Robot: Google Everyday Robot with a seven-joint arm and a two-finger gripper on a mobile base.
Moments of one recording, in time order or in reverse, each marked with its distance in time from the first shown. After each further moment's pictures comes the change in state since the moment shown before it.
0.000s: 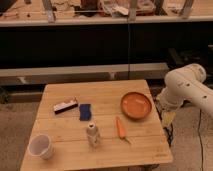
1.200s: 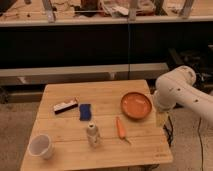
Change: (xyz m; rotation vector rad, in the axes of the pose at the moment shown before) arm -0.032 -0.001 0.001 0.053 0.022 -0.080
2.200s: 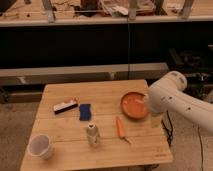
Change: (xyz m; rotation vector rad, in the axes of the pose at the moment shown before) arm -0.033 0.001 0.006 0.079 0.012 -0.120
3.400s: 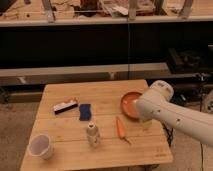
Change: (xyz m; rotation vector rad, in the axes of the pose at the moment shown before) arm -0.050 0.002 0.009 0.083 -0.011 -0.125
